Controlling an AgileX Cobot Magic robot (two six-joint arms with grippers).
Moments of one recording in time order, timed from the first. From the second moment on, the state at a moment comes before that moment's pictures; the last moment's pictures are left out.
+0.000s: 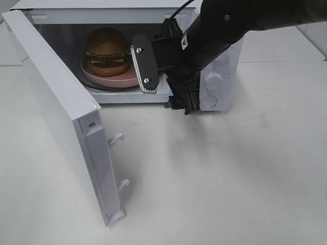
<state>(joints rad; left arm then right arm) -0.01 0.00 -0.52 -0.09 1.07 0.05 0.64 1.86 -1.30 -0.18 0.36 -1.12</state>
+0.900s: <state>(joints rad) -0.01 0.00 -0.52 -0.09 1.07 0.05 0.66 2.20 -1.67 -0.19 0.37 -1.02</state>
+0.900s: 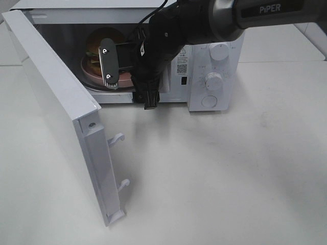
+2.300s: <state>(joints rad) -0.01 0.00 -0.52 -0.09 1.07 0.05 0.64 2.44 -2.02 -0.12 0.54 -1.10</state>
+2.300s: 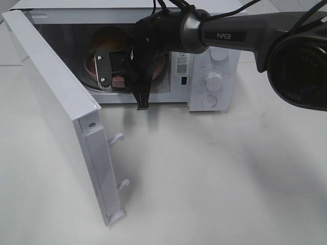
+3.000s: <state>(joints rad) -0.01 0.00 -0.52 -0.09 1.07 0.05 0.64 2.30 -1.85 0.02 0.56 -1.39</state>
